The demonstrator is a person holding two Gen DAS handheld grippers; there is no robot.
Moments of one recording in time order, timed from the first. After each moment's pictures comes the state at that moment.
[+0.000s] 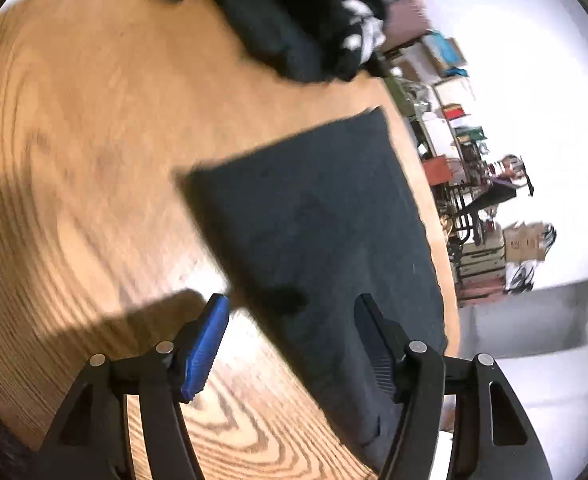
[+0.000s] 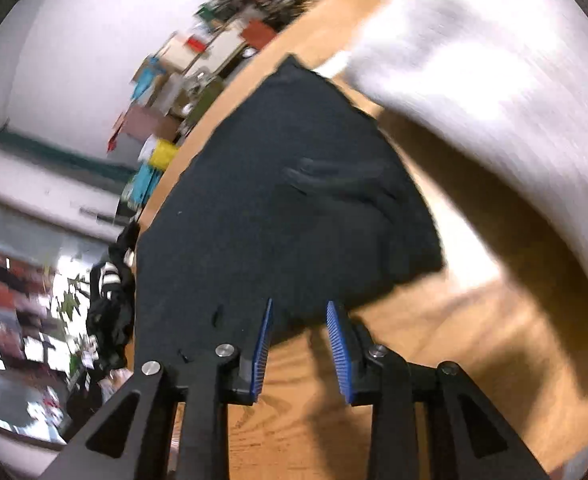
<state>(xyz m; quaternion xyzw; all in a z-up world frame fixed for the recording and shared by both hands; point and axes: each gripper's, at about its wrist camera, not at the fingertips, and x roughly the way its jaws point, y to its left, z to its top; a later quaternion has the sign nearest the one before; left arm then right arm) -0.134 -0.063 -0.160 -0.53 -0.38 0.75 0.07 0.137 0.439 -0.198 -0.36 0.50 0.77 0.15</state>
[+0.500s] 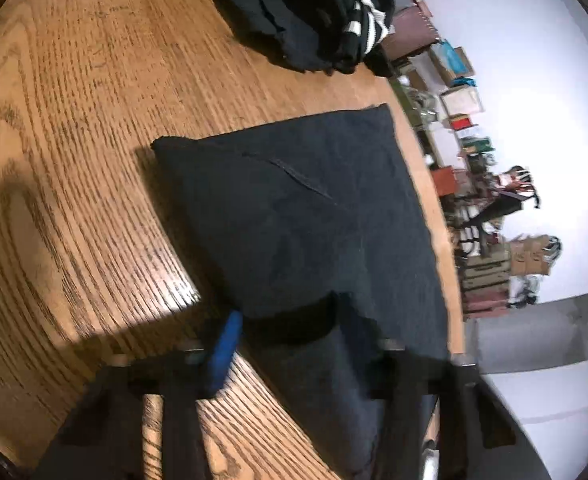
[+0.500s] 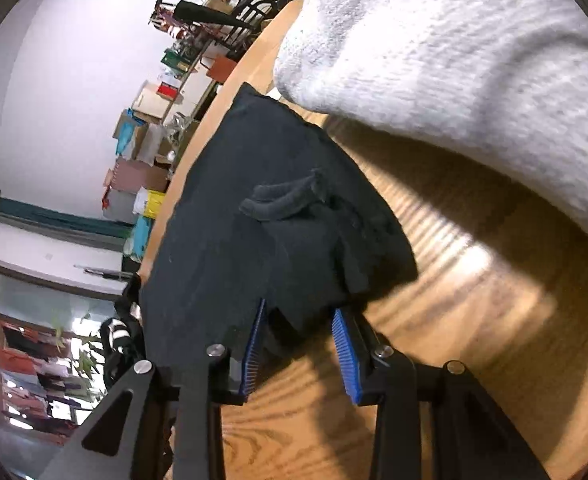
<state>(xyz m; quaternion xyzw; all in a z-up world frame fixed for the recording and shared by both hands) -0.129 -0.034 -0.147 -0.52 -0.39 0.76 0.05 0.150 0.459 -0.219 -0.30 0.55 0.75 0.18</state>
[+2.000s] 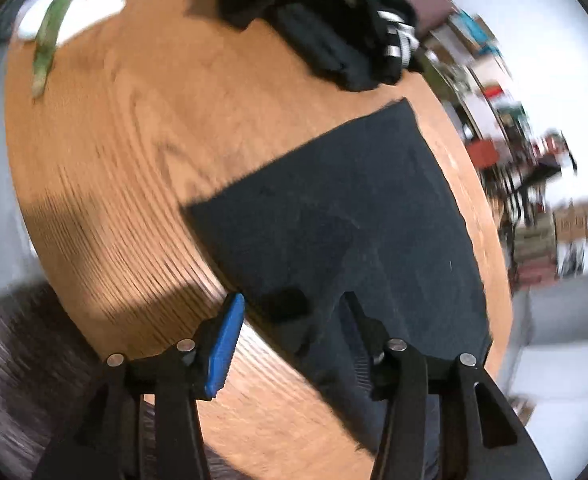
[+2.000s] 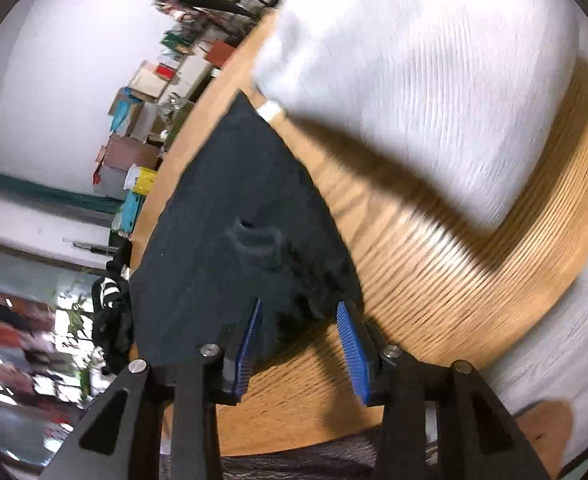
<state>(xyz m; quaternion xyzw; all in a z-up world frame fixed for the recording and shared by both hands) -0.079 -0.114 -0.080 -0.58 -0.26 0.77 0.03 0.235 0.432 -0.175 -0.35 0.49 0.77 0.19</state>
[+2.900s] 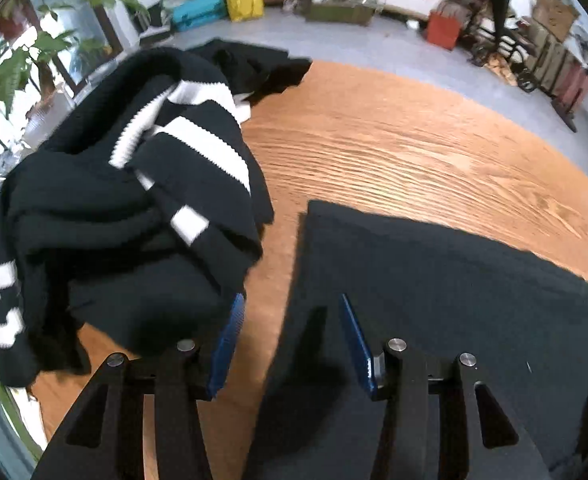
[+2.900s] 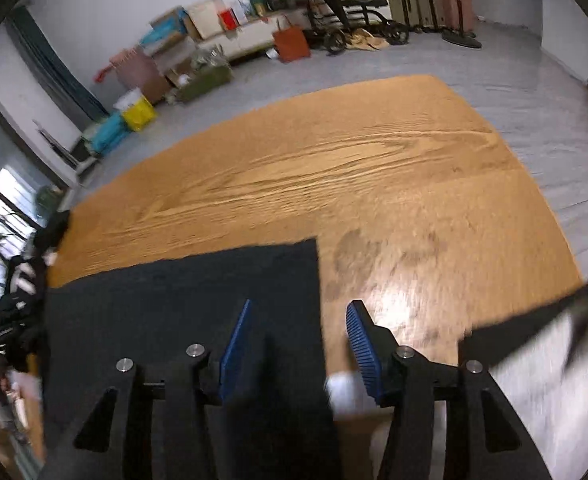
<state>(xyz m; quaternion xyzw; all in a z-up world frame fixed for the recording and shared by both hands) -0.321 0.010 -0.079 -0.56 0.09 0.82 0.09 -0.050 0.558 -0.157 -0.45 0.25 0.84 0.18</state>
